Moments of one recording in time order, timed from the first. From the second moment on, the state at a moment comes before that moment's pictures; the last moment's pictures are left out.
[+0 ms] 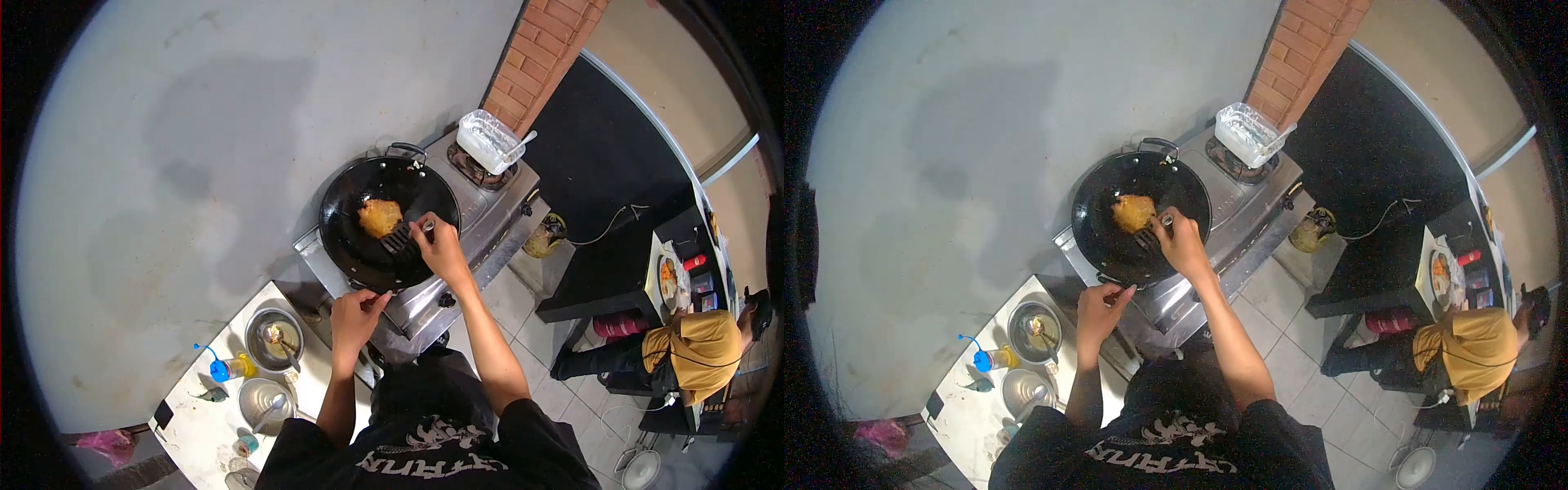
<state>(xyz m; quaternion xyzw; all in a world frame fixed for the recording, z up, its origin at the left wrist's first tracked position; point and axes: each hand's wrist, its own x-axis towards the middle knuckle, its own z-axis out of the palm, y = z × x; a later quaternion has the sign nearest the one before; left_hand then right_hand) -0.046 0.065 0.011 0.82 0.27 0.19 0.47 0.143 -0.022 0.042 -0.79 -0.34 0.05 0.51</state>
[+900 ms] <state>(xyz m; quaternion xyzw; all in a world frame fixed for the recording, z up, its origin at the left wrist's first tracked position) -0.048 0.066 0.024 0.82 0.29 0.16 0.46 0.172 0.016 0.105 -0.71 -0.49 0.01 0.51</state>
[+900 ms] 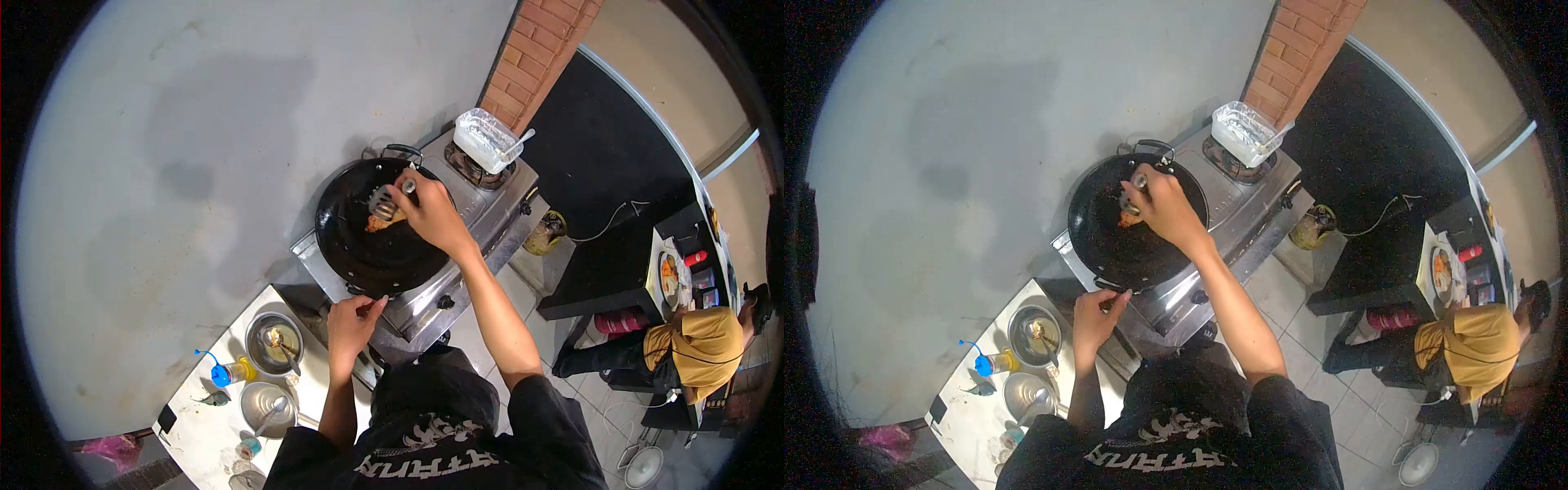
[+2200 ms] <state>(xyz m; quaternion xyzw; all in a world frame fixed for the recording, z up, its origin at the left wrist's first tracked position) -0.044 0.068 0.027 0.85 0.29 0.13 0.43 0.154 -0.014 0.045 -0.78 -0.33 0.05 0.53</state>
